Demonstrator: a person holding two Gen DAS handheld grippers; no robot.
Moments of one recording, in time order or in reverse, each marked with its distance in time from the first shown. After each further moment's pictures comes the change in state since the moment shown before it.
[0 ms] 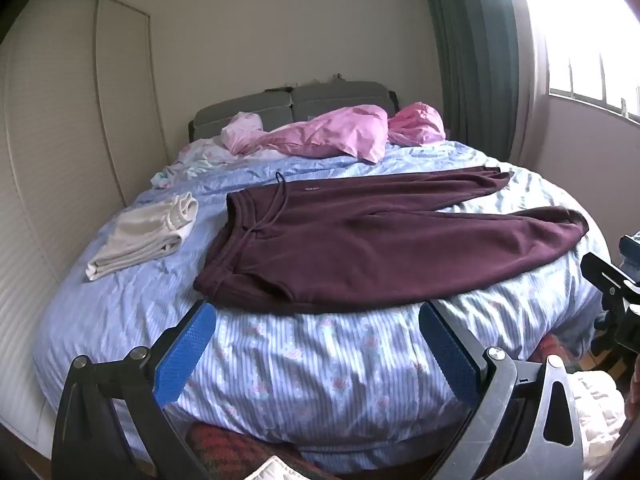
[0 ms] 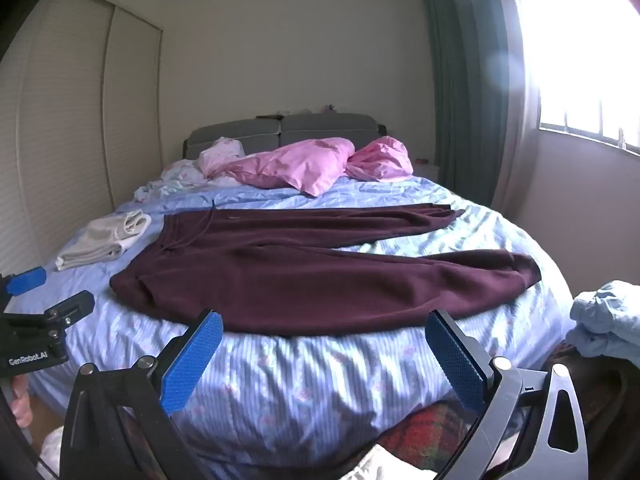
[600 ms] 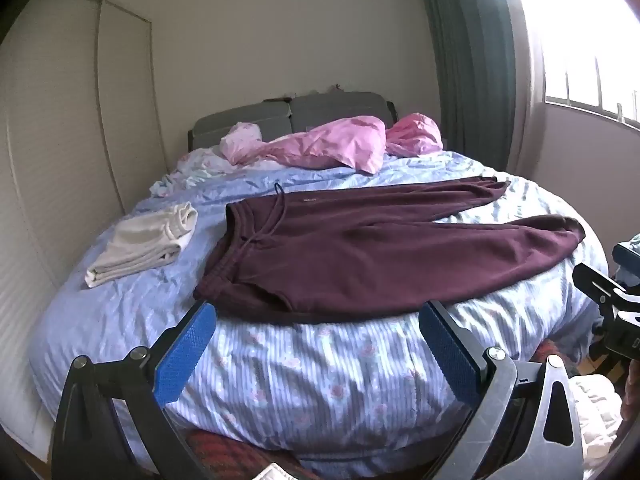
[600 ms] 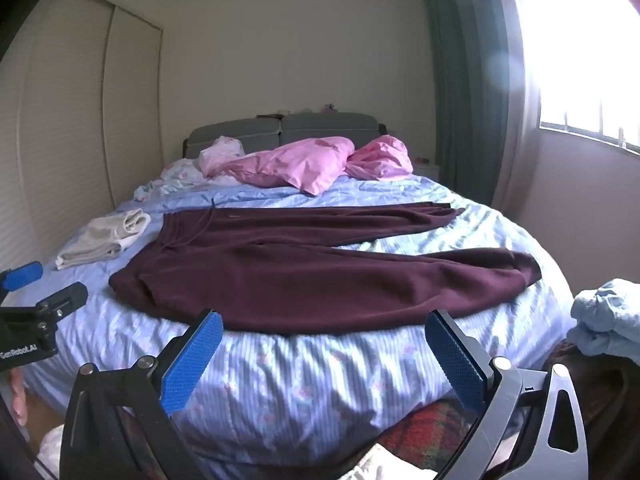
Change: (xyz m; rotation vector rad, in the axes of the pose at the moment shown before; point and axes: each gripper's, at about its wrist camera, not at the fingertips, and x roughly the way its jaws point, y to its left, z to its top) left arm -0.007 -0.005 0.001 0.006 -0.046 -0.012; right arm 0.000 0.002 -0.002 -0.003 0.002 -0.006
